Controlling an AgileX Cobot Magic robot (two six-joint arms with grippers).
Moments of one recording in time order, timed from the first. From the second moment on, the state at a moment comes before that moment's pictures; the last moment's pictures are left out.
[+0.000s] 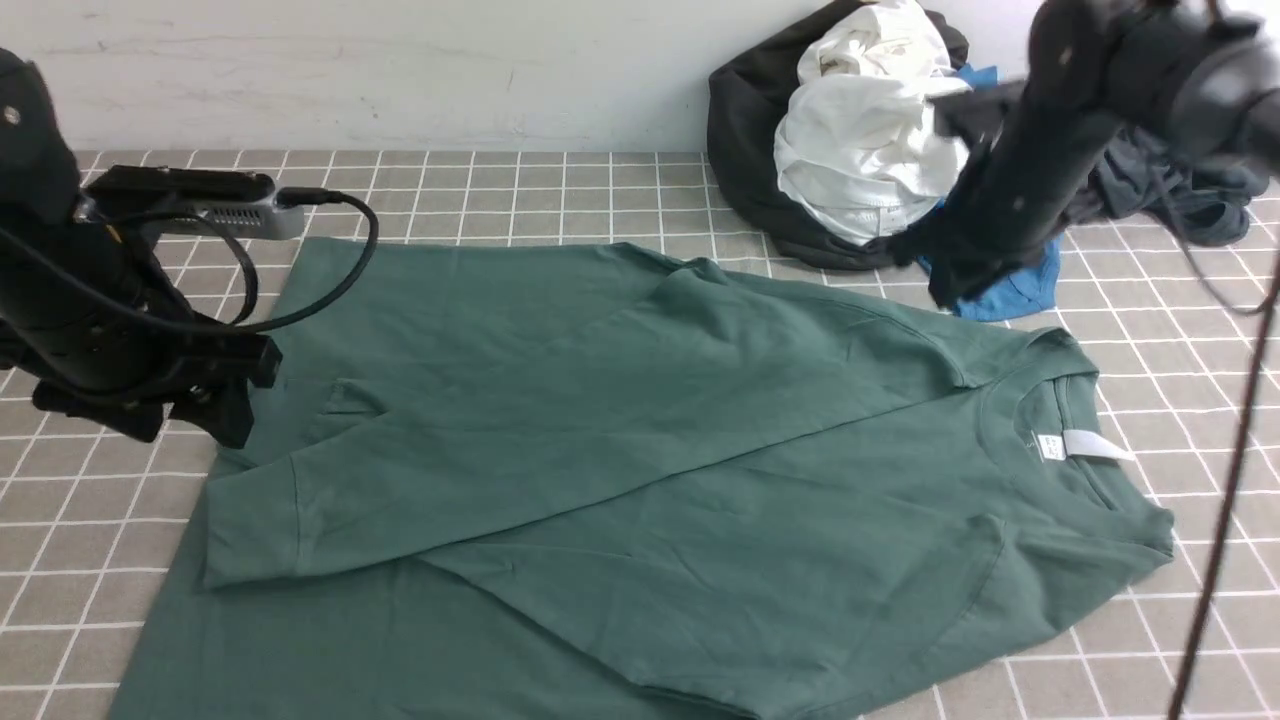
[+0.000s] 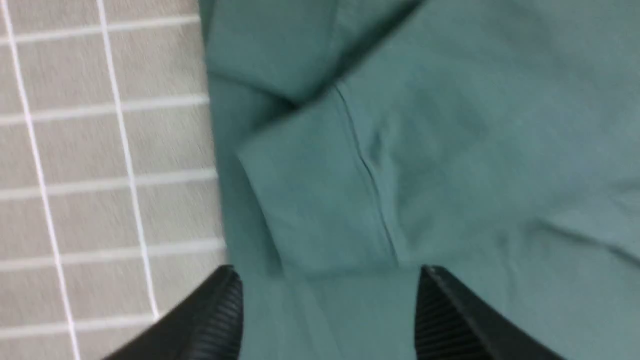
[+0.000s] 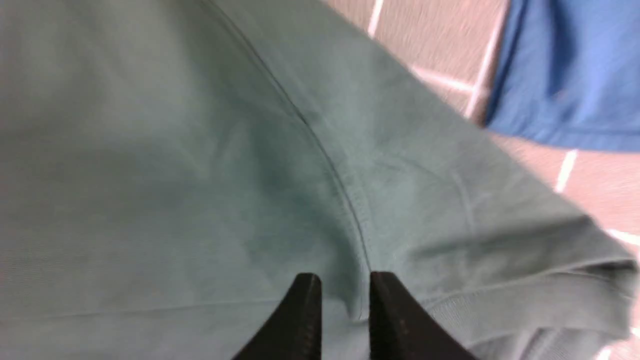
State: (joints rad) right arm 0.19 2.19 -2.04 0.07 1.24 -0.17; left arm -0.03 1.57 -1.20 -0.09 1.02 0.08
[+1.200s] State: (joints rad) right arm 0.28 1.68 -1.40 0.58 0.99 -0.63; left arm -0.20 1.52 -0.55 0.25 0.75 1.01
